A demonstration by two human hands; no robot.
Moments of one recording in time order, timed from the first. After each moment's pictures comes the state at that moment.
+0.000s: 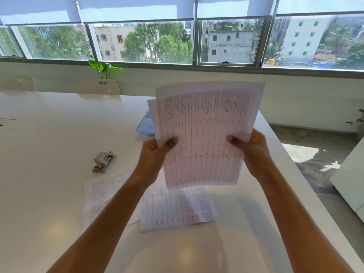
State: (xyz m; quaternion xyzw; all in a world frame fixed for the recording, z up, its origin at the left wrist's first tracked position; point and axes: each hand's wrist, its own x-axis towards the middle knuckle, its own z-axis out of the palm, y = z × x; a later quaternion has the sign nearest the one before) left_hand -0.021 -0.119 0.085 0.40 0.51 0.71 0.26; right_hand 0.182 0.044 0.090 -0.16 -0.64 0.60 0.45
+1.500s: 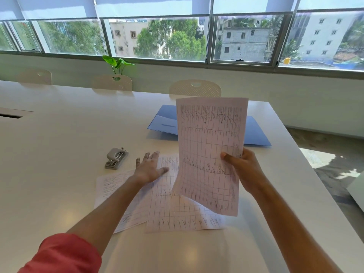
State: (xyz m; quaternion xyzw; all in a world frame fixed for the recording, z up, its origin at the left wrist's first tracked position) left_hand -0.151 -0.098 -0.040 0.45 0.88 0.14 0.08; right_hand 0.141 0.023 0.054 -0.26 -0.66 0.62 0.34
